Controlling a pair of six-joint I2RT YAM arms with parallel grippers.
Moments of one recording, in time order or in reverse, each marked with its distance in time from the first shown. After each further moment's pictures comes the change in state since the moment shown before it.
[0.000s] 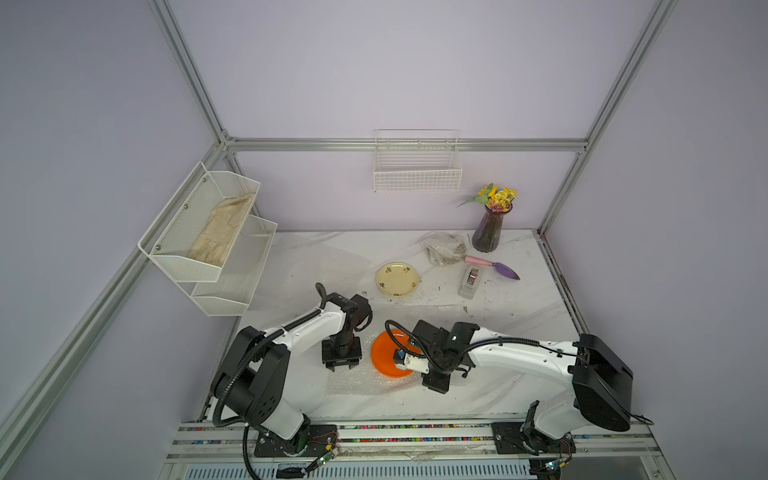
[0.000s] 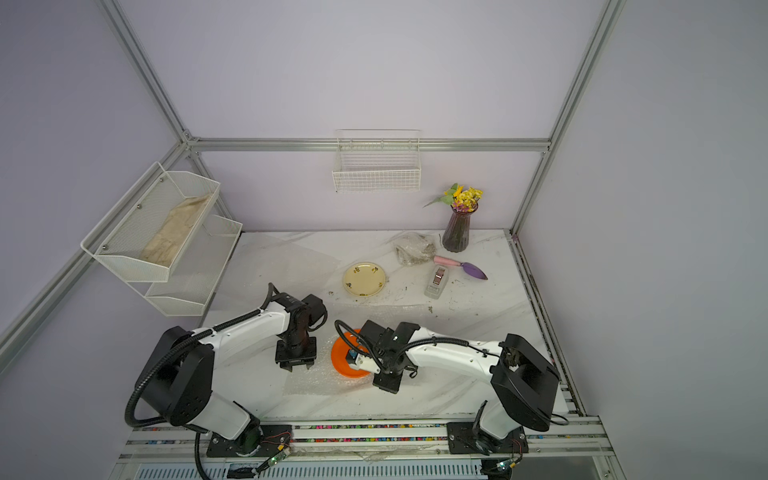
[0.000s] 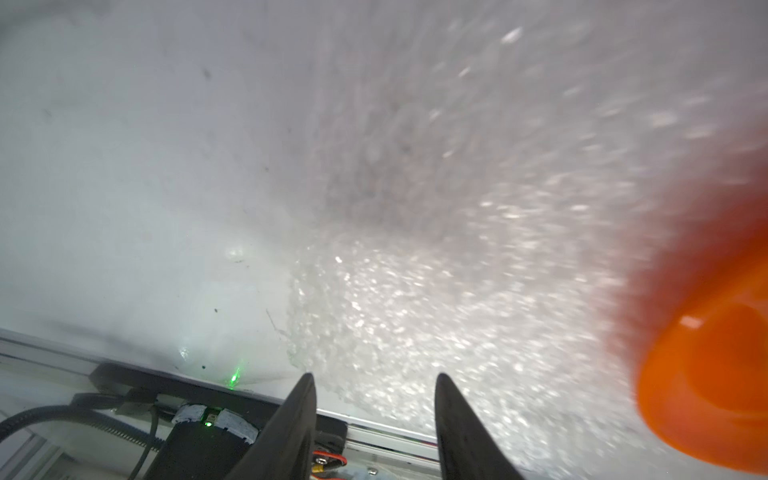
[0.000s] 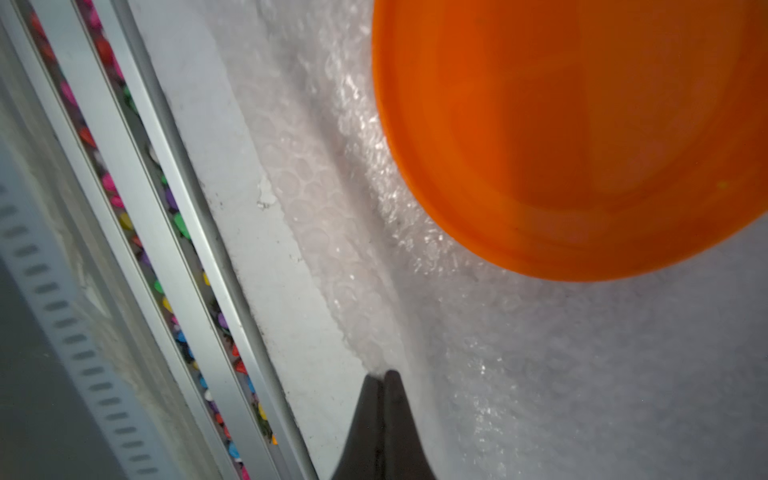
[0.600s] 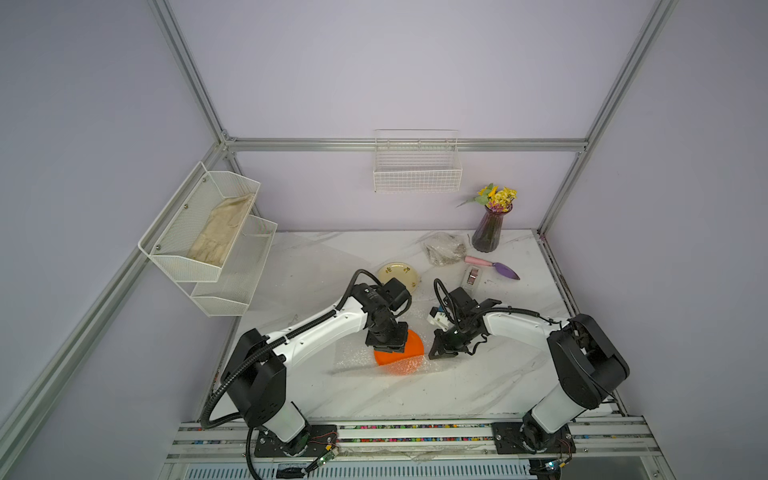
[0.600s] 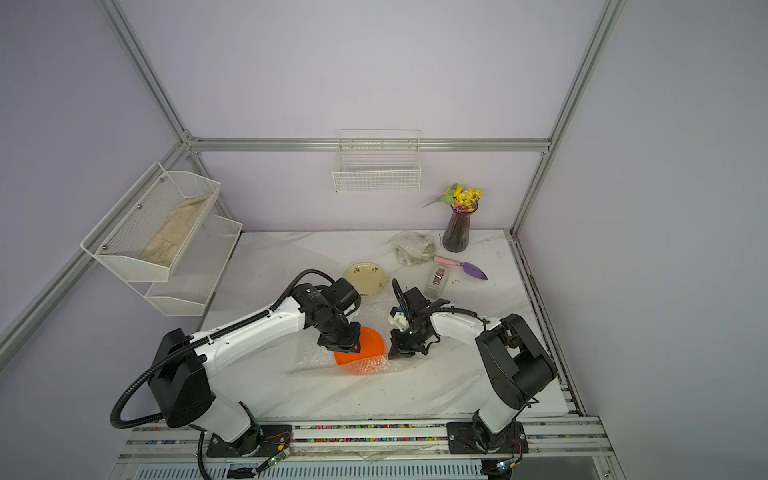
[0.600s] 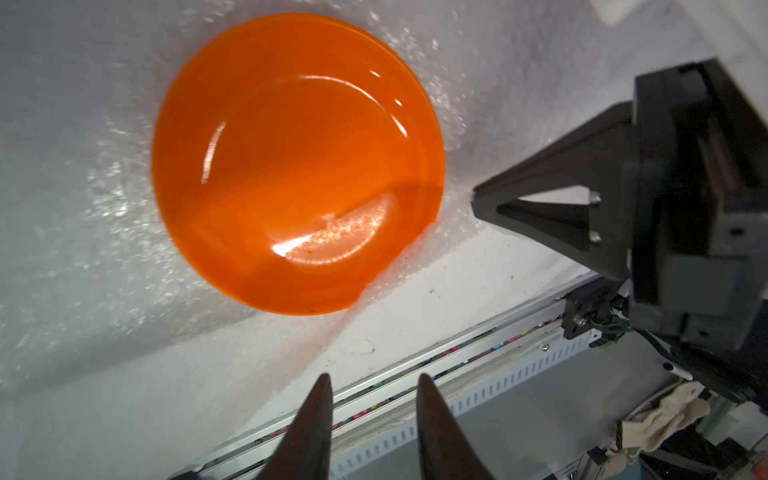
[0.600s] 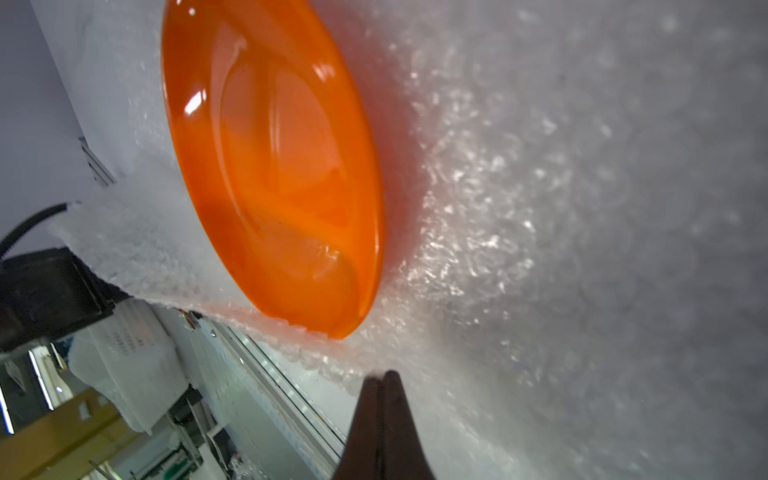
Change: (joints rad) left arm -0.285 0.087 0.255 0.165 0.288 0.072; right arm -0.419 0.098 -0.133 0.252 -0.399 0.664
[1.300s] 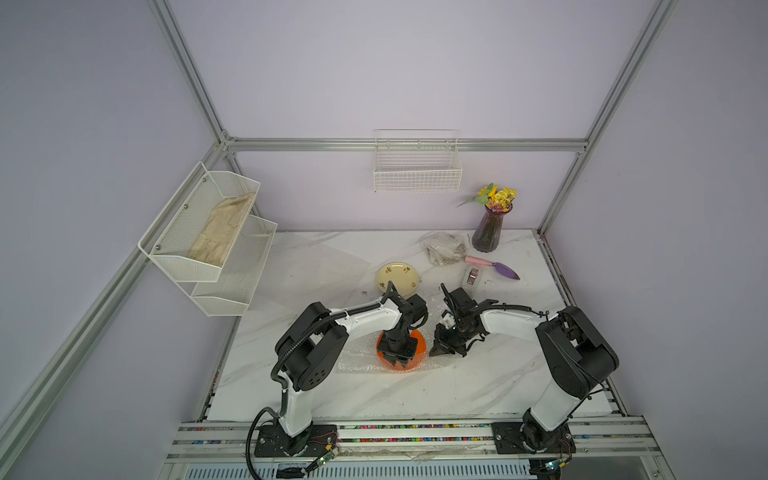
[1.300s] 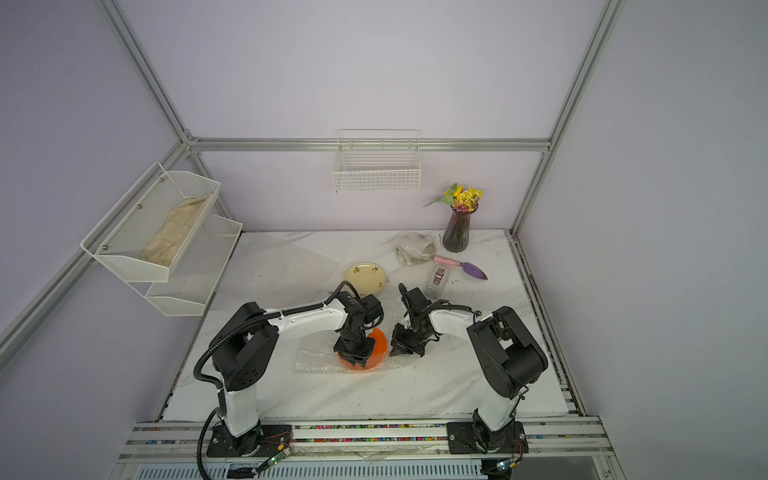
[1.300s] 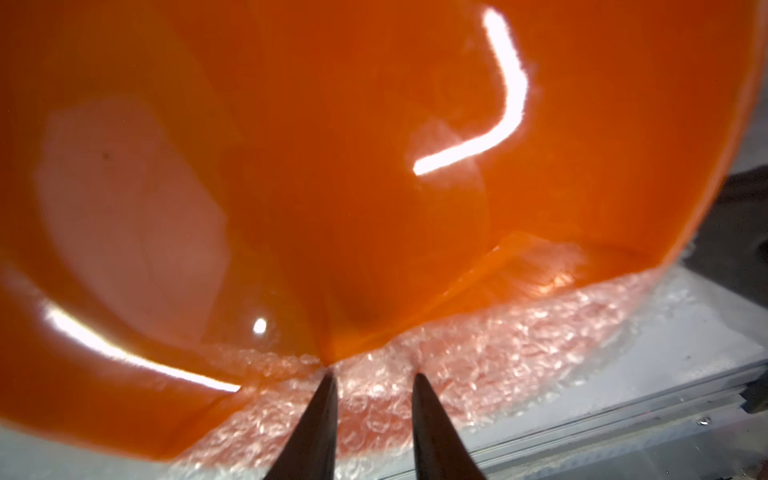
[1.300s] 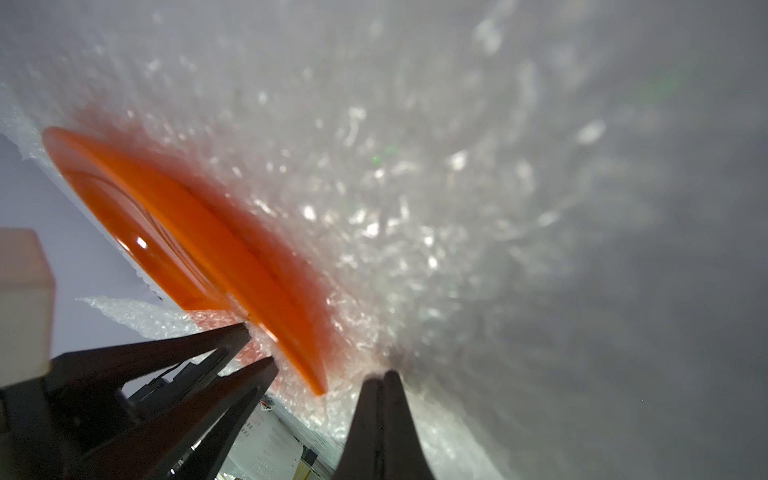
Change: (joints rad) left arm -0.018 0.320 0.024 0.001 -0.084 0.113; right arm -0.025 0.069 -0.001 0.061 0.021 0.373
